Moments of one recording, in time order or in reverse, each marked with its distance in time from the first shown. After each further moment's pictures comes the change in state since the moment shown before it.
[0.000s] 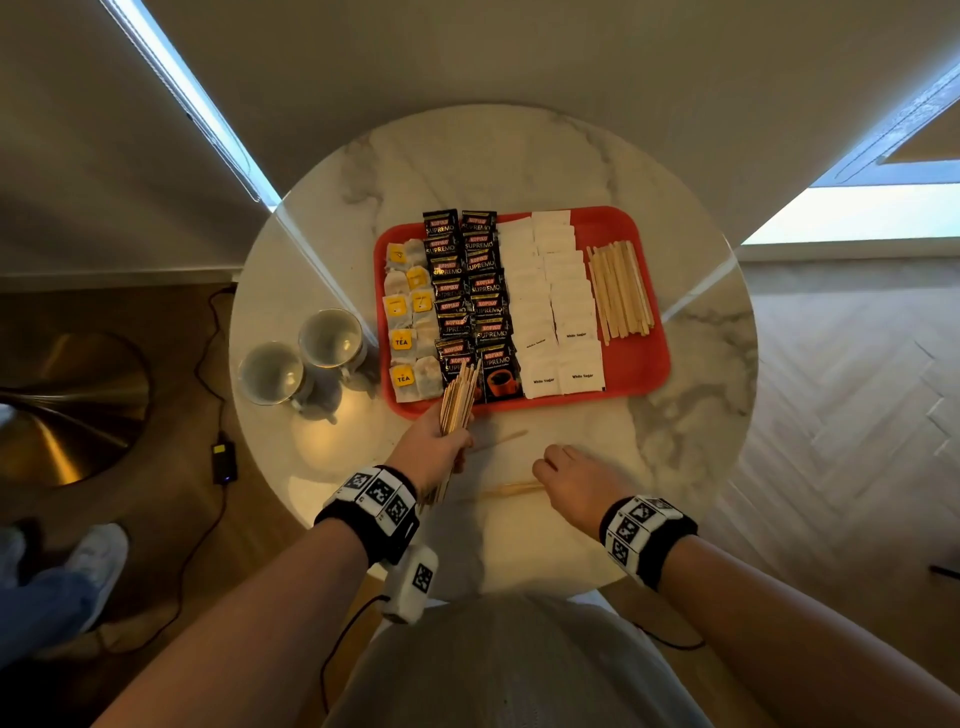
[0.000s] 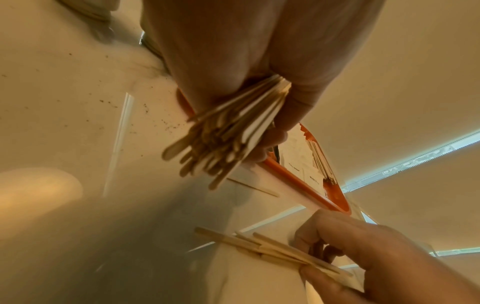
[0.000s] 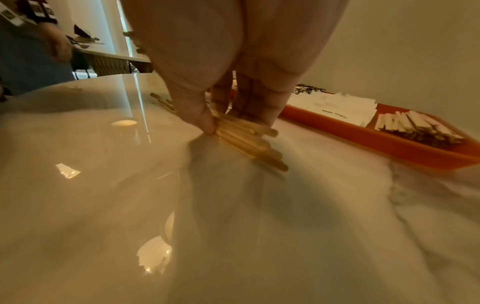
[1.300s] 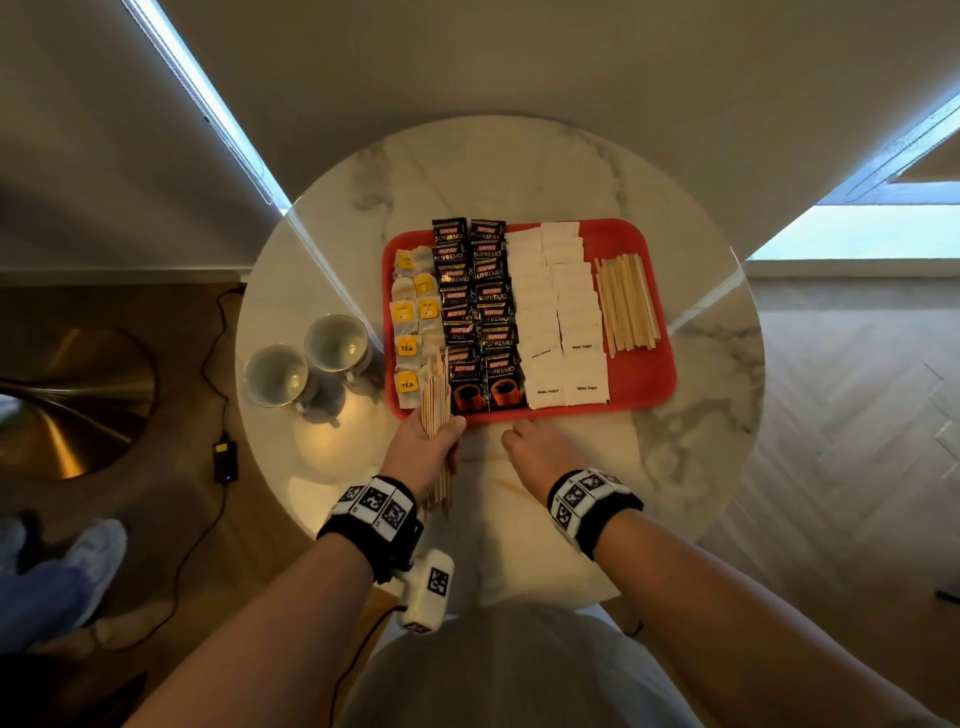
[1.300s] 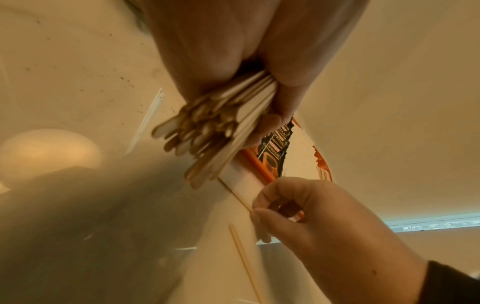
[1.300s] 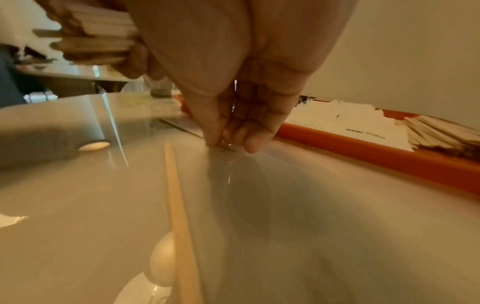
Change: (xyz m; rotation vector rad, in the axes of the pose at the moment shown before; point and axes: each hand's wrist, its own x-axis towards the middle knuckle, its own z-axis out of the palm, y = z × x) left_hand 0.002 -0.013 -0.001 -0.252 0.204 0.035; right_hand 0.058 -0.020 -0.034 0.114 0.036 0.116
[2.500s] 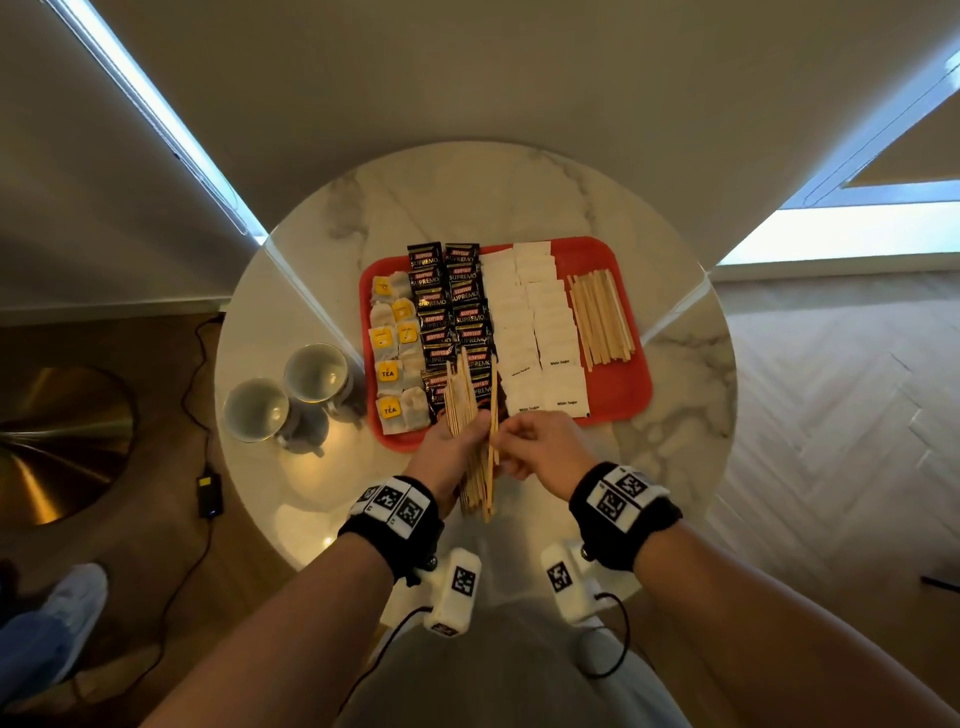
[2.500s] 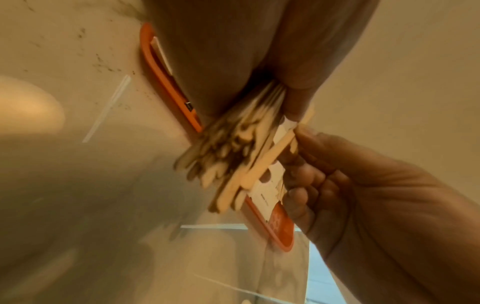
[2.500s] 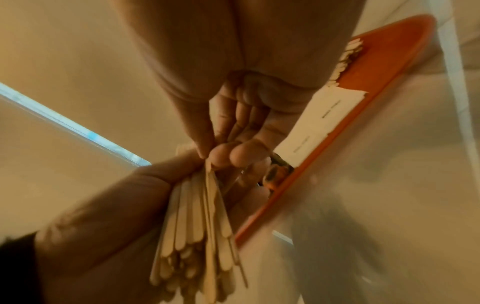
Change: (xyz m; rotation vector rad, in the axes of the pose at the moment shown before) left_hand -0.005 0.044 0.047 -0.315 -0.241 -0.129; right_hand -0.028 0.004 -0.068 1.229 0.123 0.309
